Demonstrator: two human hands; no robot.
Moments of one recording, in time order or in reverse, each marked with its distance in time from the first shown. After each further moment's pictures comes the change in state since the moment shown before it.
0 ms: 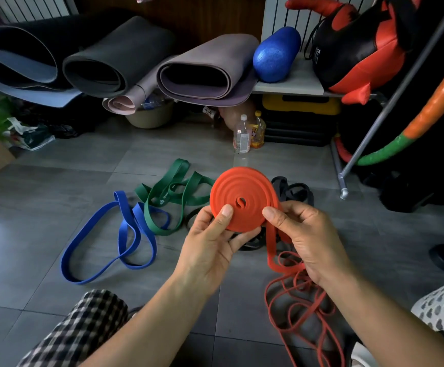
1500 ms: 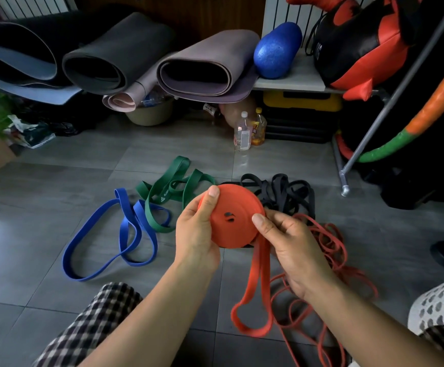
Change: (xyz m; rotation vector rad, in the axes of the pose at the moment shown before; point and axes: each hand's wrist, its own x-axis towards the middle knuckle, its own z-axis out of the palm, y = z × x) left_hand 0.014 0.005 0.003 0.166 0.355 0.128; right_hand -0.013 0.016 0.022 0.141 -0.068 0.085
